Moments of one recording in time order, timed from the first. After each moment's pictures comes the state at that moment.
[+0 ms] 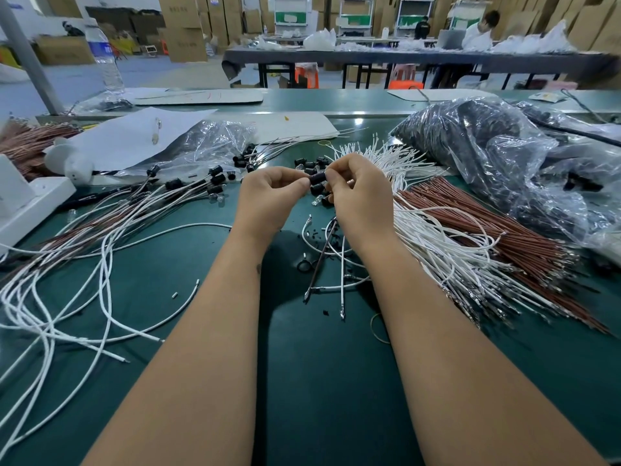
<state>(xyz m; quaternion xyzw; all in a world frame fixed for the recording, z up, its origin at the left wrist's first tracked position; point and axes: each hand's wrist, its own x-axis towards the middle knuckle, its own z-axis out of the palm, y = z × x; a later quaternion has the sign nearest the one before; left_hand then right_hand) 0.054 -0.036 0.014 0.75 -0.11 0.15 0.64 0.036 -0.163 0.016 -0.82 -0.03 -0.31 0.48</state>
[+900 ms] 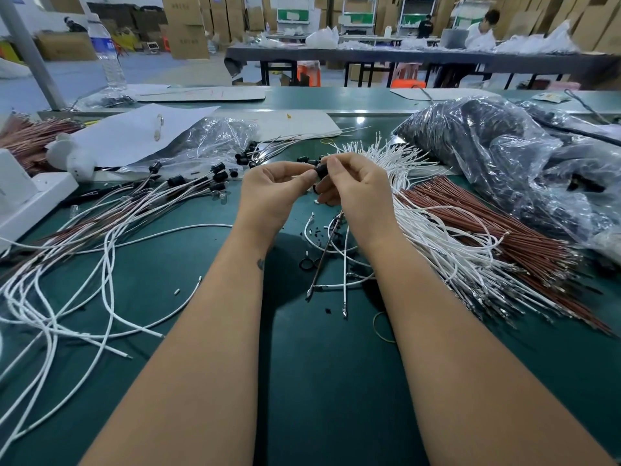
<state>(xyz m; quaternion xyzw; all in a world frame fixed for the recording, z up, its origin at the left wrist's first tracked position) 0.050 -0.038 0.019 0.70 -0.13 0.13 0.69 0.034 -0.160 0.019 -0.72 -0.07 -0.23 0.65</state>
